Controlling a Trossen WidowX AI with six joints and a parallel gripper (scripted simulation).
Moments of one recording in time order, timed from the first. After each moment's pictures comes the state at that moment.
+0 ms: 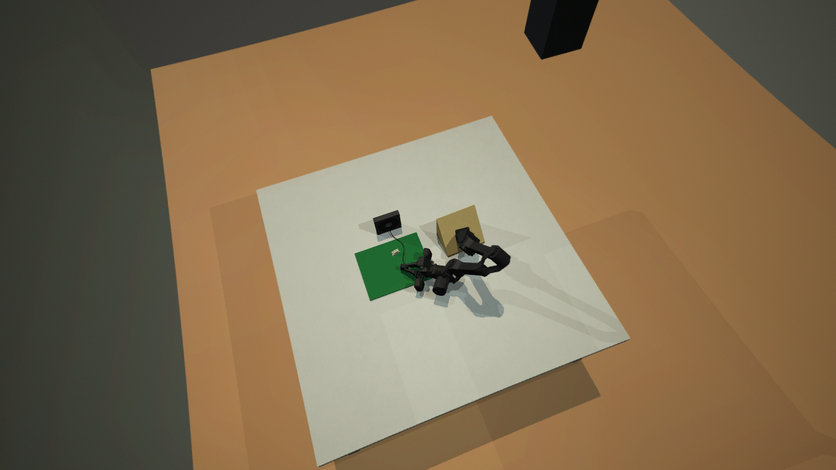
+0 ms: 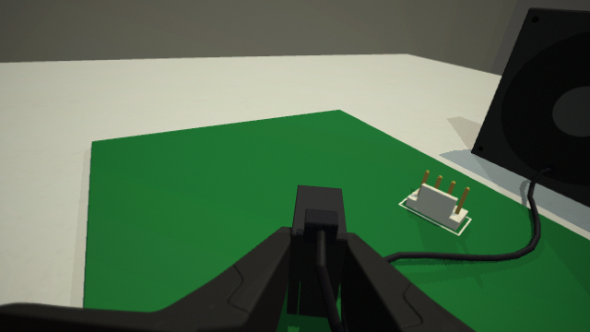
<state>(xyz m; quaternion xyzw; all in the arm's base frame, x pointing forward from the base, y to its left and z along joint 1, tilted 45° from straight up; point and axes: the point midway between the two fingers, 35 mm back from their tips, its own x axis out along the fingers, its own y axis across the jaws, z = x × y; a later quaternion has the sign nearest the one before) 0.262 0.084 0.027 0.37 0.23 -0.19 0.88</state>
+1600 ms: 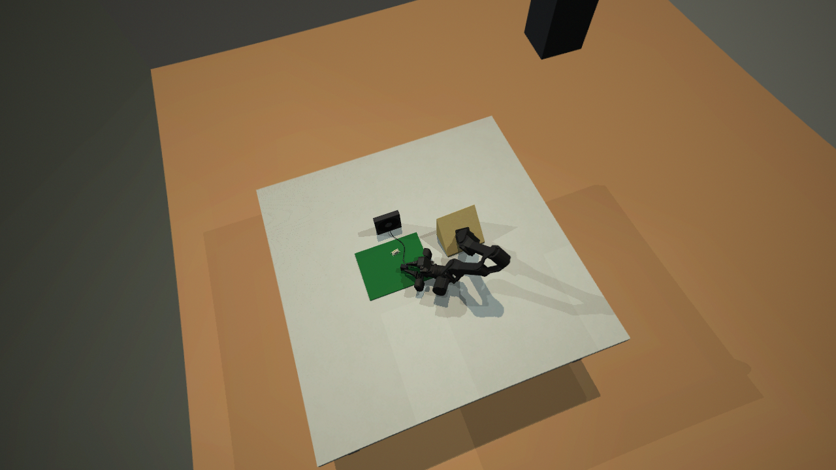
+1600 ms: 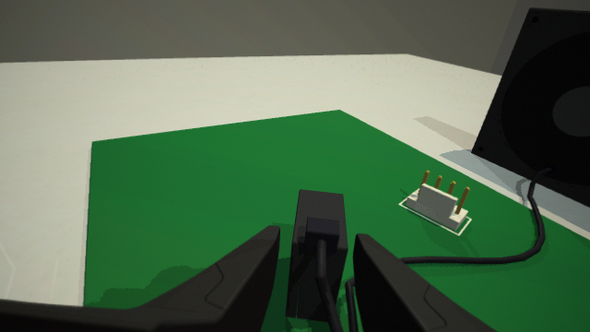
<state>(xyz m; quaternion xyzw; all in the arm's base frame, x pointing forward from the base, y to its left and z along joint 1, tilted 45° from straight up) 0.262 0.084 0.027 0.37 0.23 -0.19 0.88</state>
